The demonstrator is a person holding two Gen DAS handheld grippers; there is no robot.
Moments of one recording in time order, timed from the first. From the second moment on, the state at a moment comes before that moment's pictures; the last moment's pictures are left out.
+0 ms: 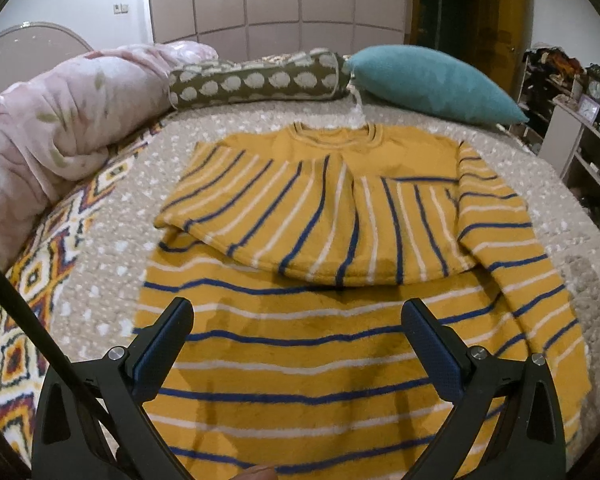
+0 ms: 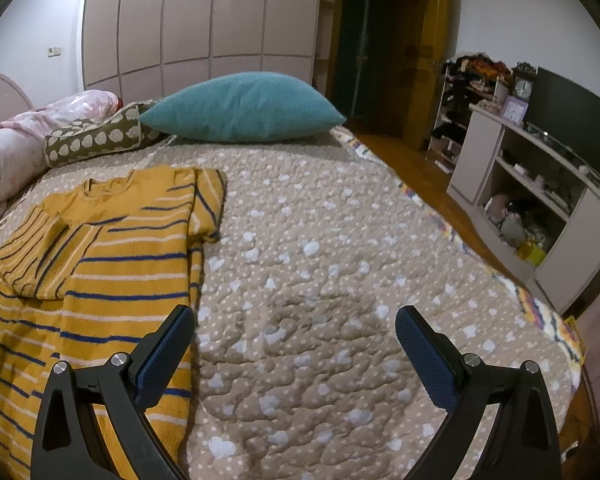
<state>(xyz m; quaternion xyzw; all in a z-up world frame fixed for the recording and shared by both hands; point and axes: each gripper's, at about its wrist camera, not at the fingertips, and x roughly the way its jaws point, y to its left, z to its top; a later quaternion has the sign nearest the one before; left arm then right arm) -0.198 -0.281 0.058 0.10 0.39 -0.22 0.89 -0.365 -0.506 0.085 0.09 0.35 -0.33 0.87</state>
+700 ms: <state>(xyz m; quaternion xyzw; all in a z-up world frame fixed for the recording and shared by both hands) -0.185 -0.297 0.011 0.12 0.44 -0.20 0.87 -0.329 -0.528 0.017 0.12 0.43 -0.29 0.85</state>
